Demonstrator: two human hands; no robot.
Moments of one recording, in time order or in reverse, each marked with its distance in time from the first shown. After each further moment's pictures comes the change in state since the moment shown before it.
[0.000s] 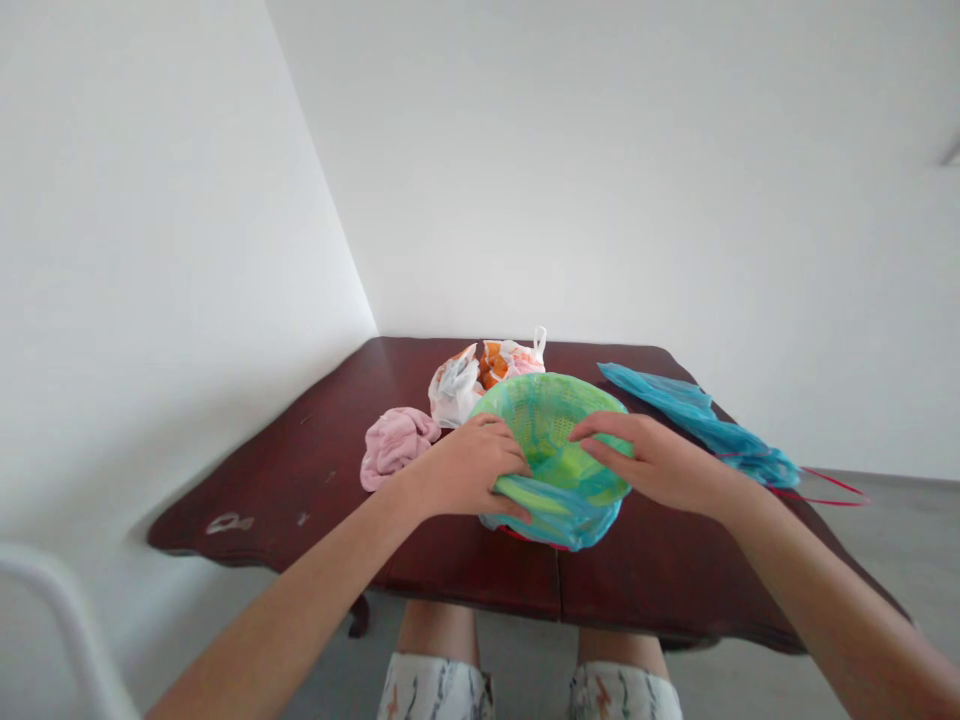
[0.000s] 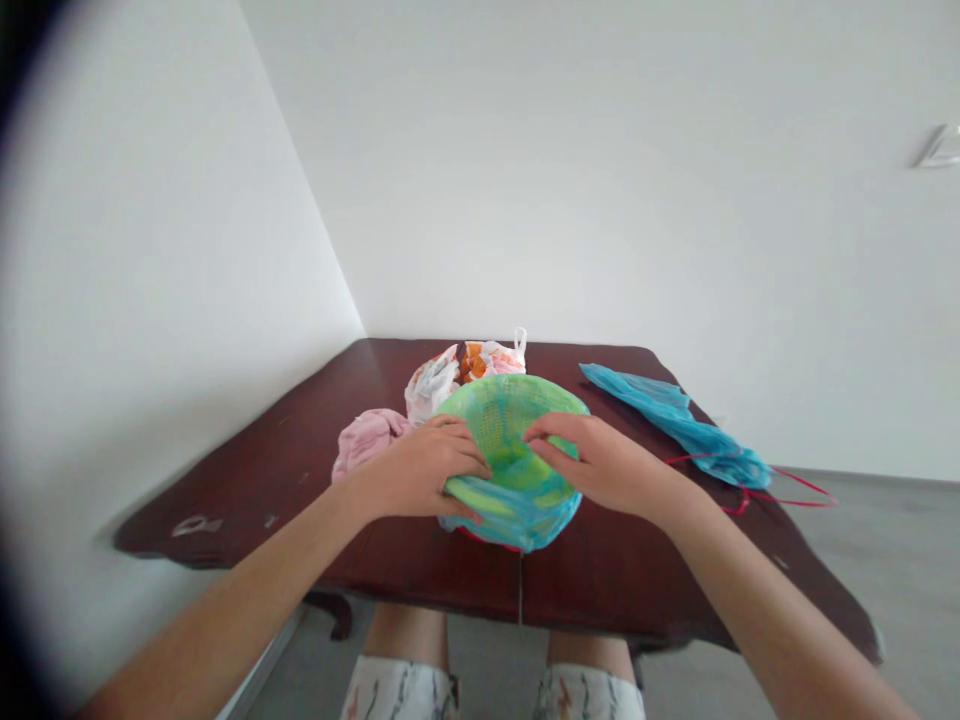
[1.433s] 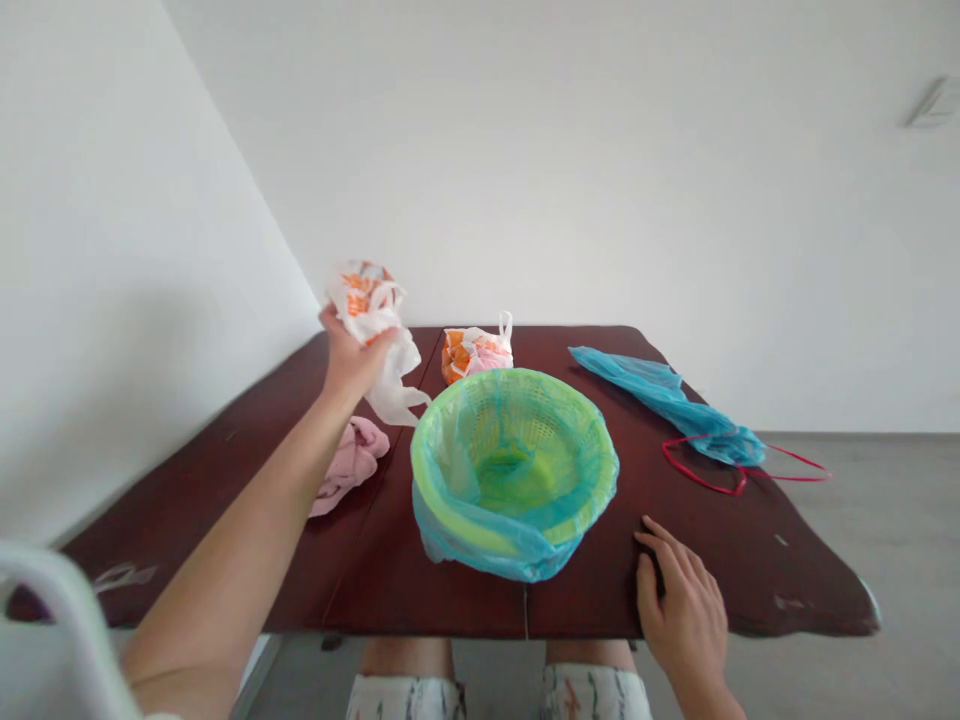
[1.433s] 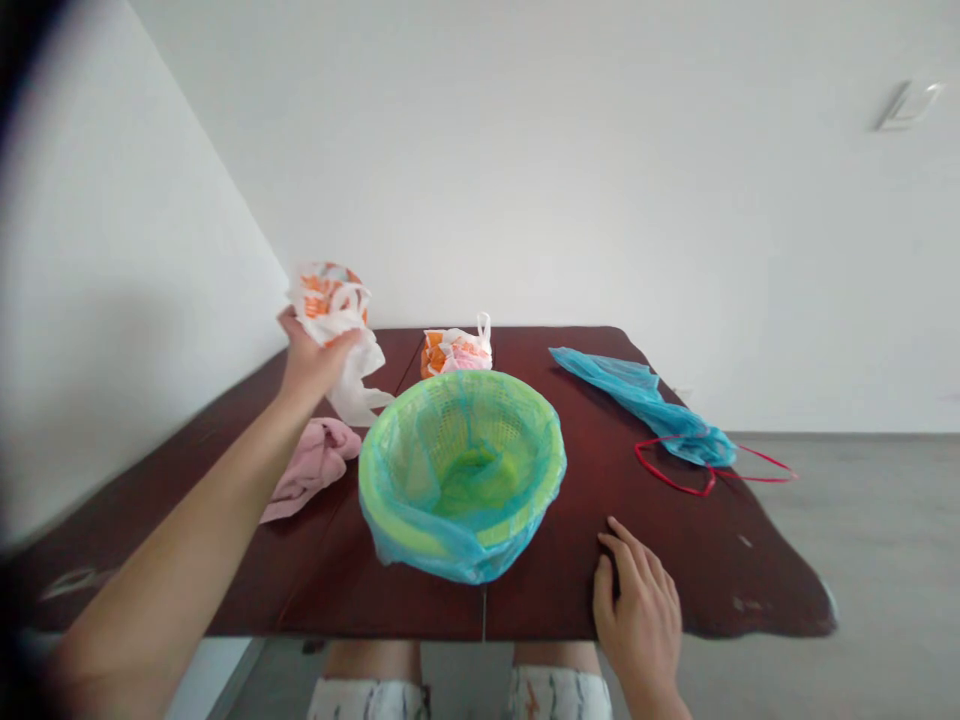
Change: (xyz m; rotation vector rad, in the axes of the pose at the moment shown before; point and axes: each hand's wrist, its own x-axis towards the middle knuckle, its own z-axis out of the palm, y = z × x) left_hand 0.020 -0.202 0.003 -0.117 0.761 -0.949; right_hand -0.251 0.070 0.102 -0.632 0.347 0.529
